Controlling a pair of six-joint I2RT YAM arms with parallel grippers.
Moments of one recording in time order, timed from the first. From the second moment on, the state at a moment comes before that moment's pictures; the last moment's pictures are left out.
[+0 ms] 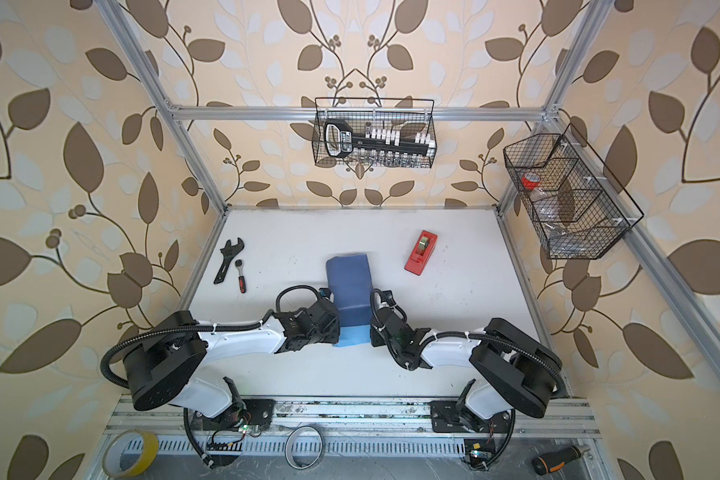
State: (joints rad) left arm -0.87 1.50 0.65 -0.17 -0.16 -0.79; right arm 0.87 1.48 0.47 0.20 0.33 0.62
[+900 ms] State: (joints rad) left arm -0.88 1.54 0.66 -0.14 -0.14 -0.82; right arm 0.88 1.55 0.49 0.24 0.40 0.66
